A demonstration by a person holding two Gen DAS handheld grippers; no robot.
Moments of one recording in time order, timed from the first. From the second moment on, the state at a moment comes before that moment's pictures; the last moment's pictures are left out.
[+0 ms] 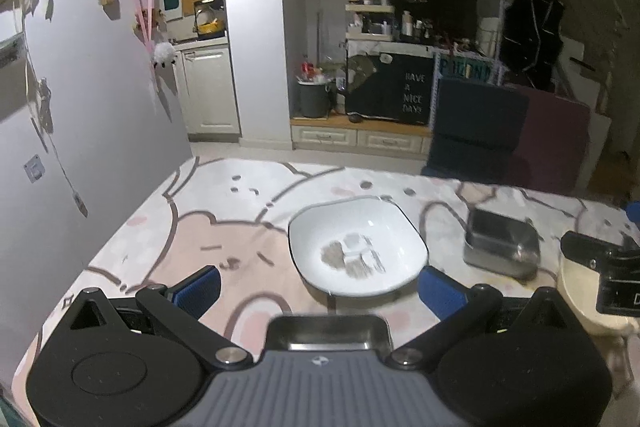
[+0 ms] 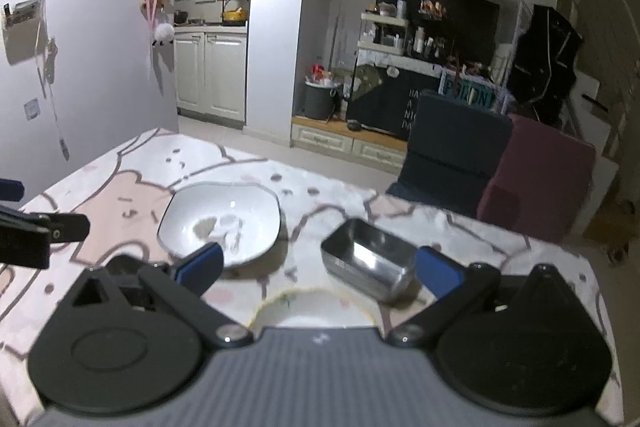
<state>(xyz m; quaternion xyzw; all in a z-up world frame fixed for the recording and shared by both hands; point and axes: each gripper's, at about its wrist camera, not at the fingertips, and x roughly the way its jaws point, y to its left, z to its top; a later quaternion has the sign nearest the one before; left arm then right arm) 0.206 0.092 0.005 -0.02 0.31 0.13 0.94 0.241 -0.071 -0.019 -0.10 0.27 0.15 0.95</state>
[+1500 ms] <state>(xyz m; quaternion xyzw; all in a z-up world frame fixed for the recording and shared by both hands) 0.404 0.206 -0.155 -0.10 0.47 0.20 0.85 0.412 0.010 -0.086 -0.17 0.38 0.21 0.88</state>
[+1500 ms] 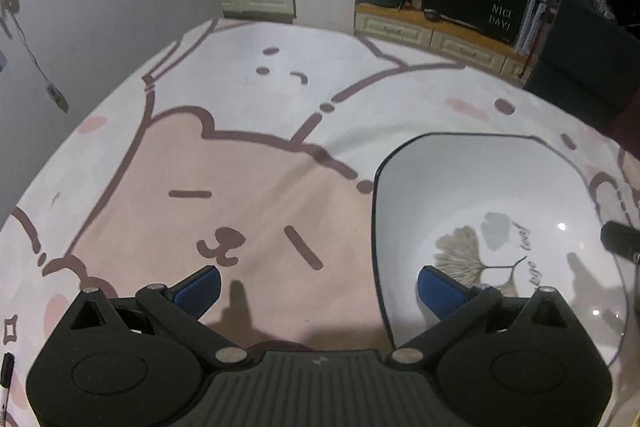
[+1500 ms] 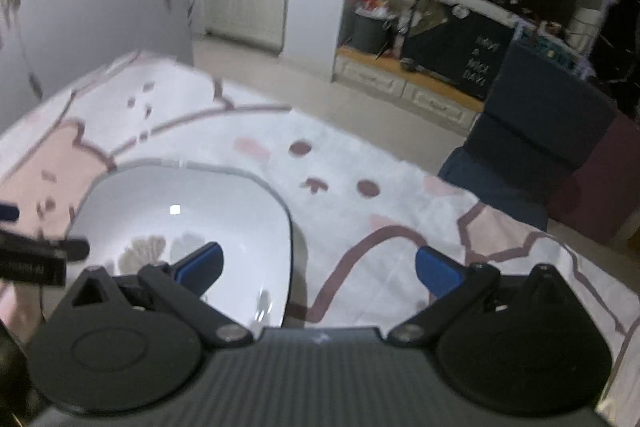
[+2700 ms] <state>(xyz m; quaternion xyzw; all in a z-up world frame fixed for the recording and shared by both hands) 0.404 0.215 -0.168 -0.12 0.47 0.13 0.86 0.446 0.015 -0.113 -0.10 0.51 0.24 0.82</state>
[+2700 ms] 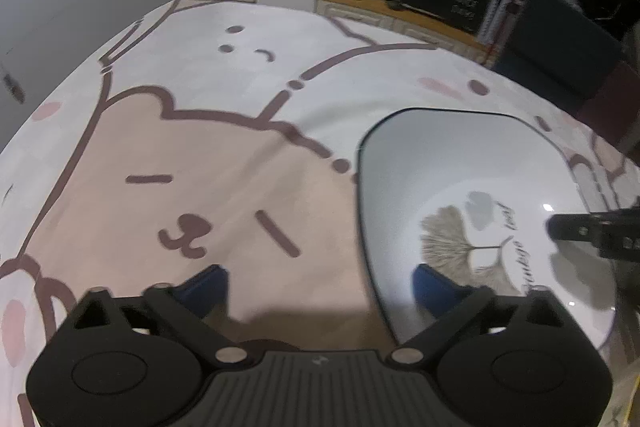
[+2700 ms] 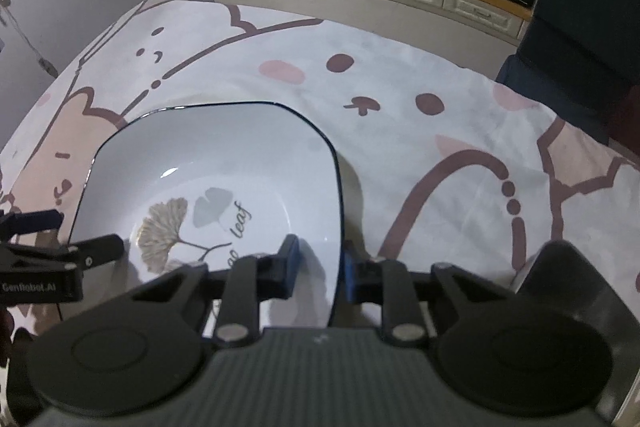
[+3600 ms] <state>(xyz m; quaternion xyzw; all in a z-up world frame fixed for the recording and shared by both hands) 0.401 0.242 -0.167 -0.25 0.46 0.01 0.85 0.459 -0.027 -0.137 0.02 0.55 0.32 0.77</state>
